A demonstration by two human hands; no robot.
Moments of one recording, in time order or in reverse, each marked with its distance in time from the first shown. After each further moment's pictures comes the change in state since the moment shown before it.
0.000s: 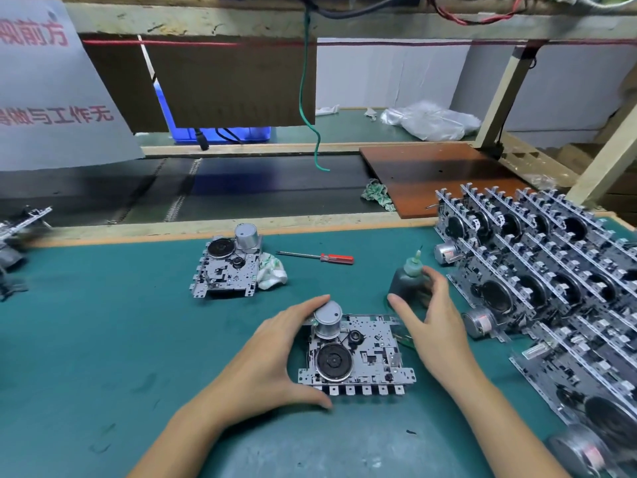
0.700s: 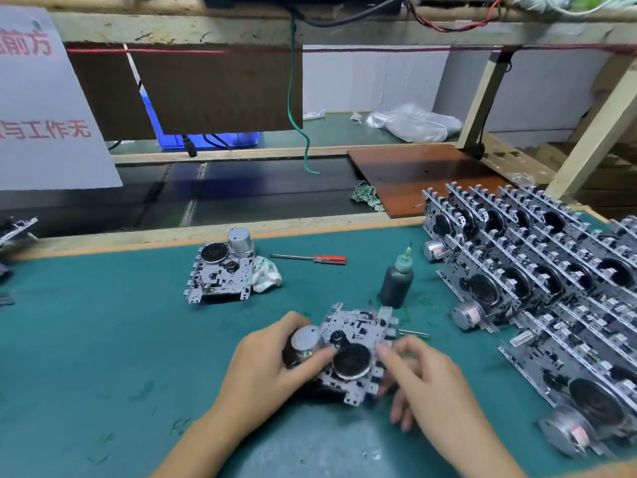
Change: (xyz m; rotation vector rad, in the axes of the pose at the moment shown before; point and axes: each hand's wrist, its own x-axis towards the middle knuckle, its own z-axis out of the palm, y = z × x) left_hand -0.002 0.005 0.014 -0.019 0.363 0.031; right_hand -0.076 -0.046 -0.013 0.067 -0.272 0.242
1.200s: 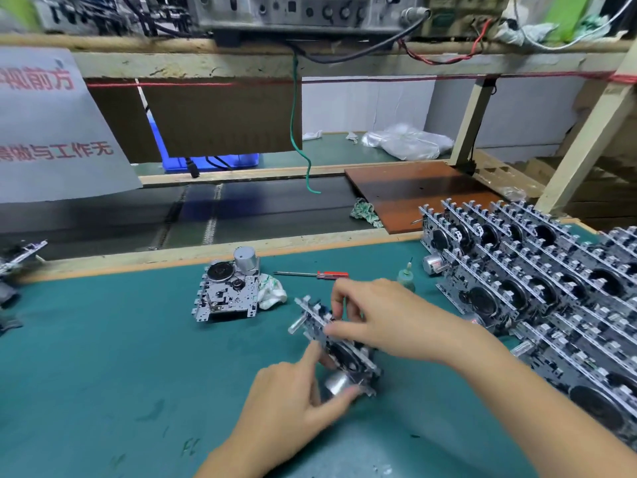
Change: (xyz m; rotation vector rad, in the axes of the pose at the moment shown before) left_hand -0.010 0.018 0.001 0.261 -0.159 -0.044; right_hand 0.054 -0.088 -0.010 -0.714 -0.270 -0.514
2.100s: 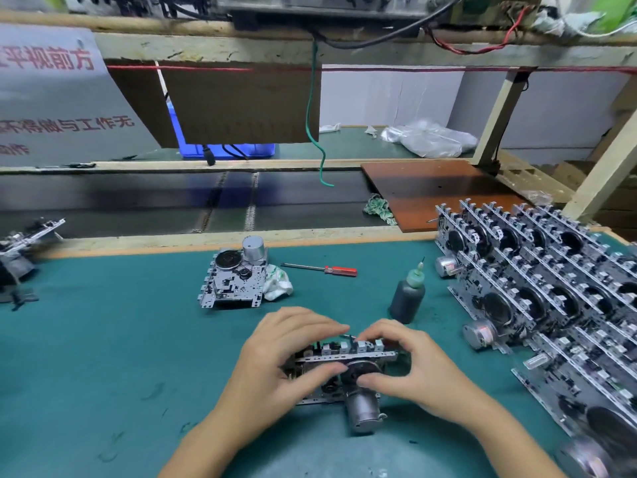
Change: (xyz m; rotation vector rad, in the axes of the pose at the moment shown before) left_hand 0.011 -0.003 -0.020 -0.306 0.307 0.346; right_hand -0.037 0.053 0.059 0.614 0.129 -0.069
